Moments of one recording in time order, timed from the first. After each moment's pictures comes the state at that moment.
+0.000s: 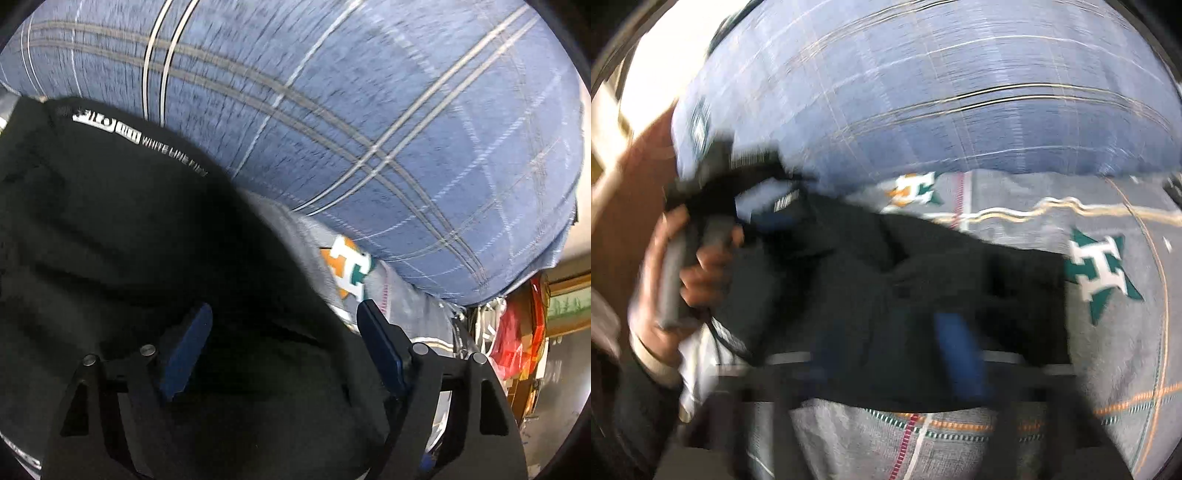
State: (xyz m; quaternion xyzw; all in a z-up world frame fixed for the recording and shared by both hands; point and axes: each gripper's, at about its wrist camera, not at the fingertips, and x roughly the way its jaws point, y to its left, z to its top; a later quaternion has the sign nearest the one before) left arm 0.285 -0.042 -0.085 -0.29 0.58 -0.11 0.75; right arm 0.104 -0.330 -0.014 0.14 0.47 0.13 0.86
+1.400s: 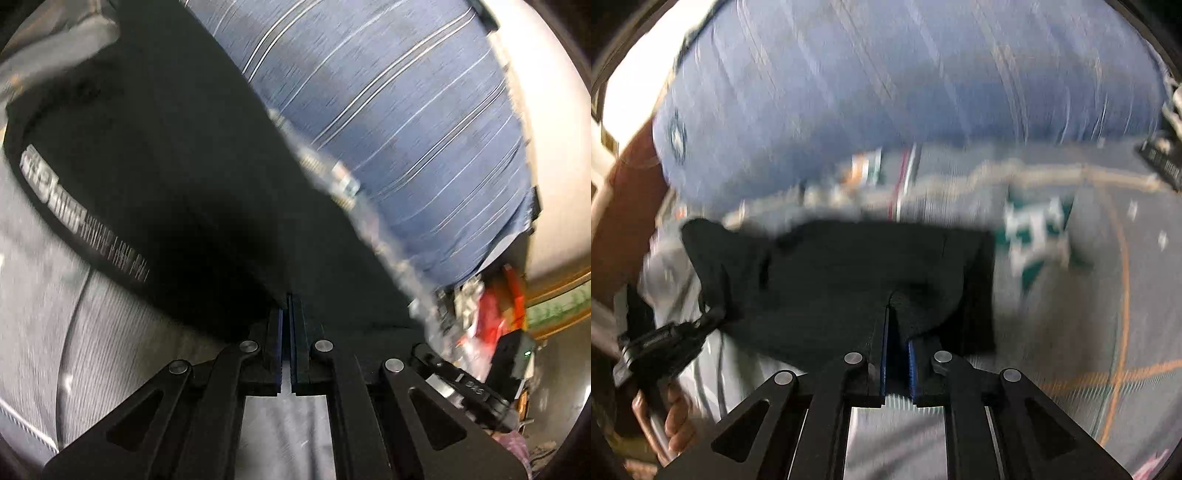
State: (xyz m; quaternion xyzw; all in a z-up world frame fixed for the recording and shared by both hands) left arm 0.081 -0.037 -0.073 -0.35 0.51 -0.08 0.78; right arm 0.098 -0.370 -0.038 0.13 0.55 0.13 0.82
